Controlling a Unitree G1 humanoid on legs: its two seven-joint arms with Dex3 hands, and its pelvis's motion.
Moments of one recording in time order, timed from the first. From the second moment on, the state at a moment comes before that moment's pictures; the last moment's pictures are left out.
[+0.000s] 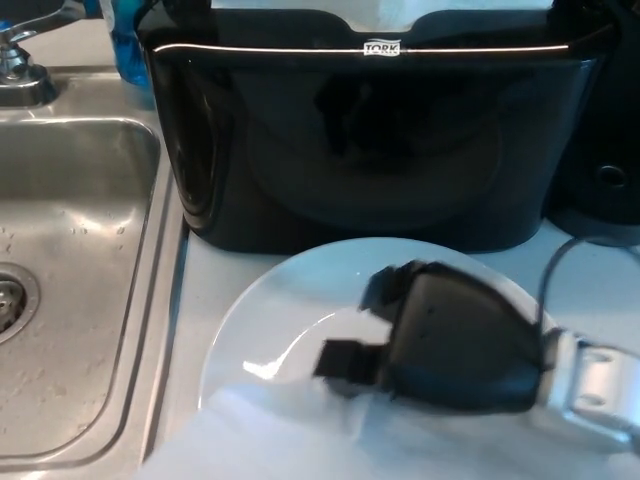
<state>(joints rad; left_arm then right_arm) 0.16 0.20 0.35 1.30 -0.10 -0.31 0.12 -0.40 -0.66 0.50 -0.15 -1.06 -0.55 -0.17</state>
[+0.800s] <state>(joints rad) 0.17 0.19 0.37 1.30 -0.10 -0.31 0.12 -0.51 -0.88 0.00 -0.22 -0.84 -0.60 -0.08</state>
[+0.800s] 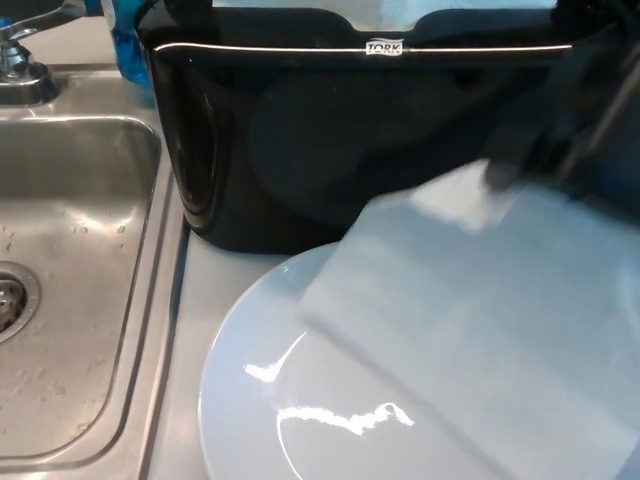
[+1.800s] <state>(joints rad) 0.15 0.18 0.44 1.31 -0.12 -0.31 0.12 -0.17 -1.03 -0.11 0.04 -0.92 -0.66 -0.27</state>
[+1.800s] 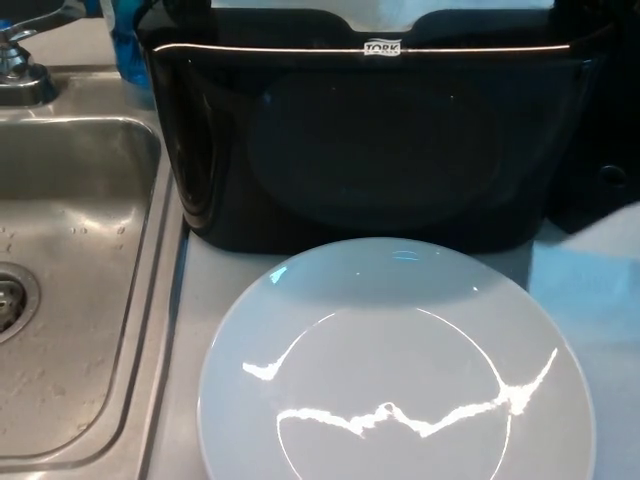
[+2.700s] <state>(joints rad) 0.15 0.17 0.43 1.31 -0.12 -0.31 0.12 -0.04 -1.09 0.04 -0.12 -0.91 -0.54 0.02</state>
